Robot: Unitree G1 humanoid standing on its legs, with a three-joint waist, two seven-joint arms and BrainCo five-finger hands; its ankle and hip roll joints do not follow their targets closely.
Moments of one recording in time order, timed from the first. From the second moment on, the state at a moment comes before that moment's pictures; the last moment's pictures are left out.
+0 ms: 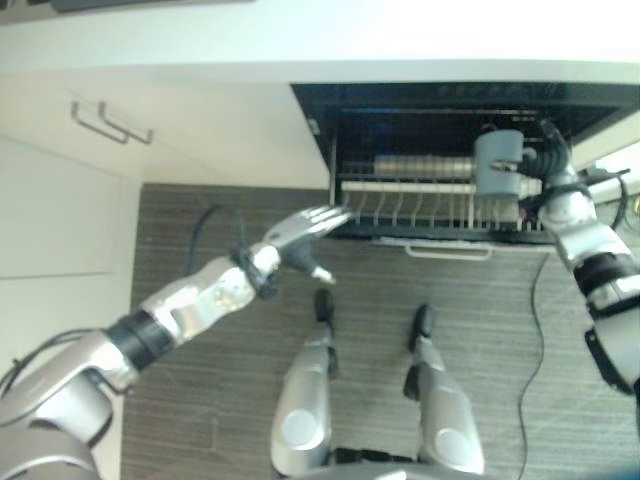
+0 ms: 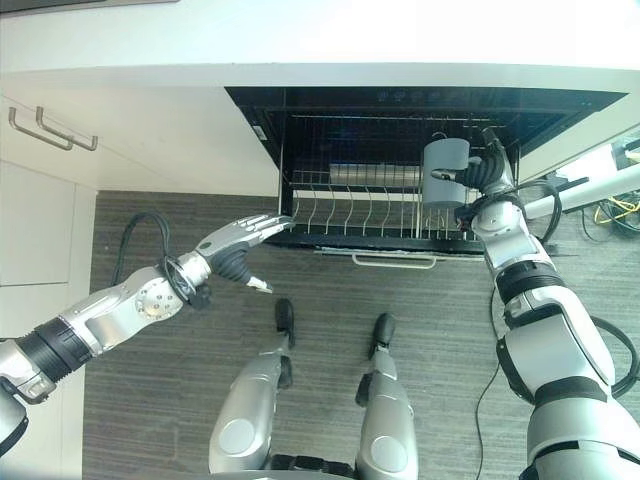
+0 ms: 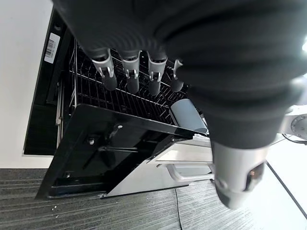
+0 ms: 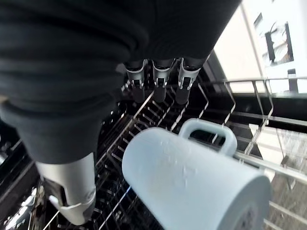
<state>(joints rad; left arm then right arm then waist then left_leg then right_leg) -0.63 0.93 -0.84 0.10 0.22 -0.24 0.16 -0.97 -0.71 0.46 0.99 0.20 -0.09 -0.30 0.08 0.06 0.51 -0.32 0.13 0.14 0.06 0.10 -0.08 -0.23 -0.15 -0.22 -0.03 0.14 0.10</state>
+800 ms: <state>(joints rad) -0.17 0.76 -0.62 0.09 0.34 -0.10 0.36 -0.08 -0.43 0.14 0.13 0.41 -0.41 -0.69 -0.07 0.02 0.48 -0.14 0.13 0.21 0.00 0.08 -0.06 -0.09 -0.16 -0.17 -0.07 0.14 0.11</state>
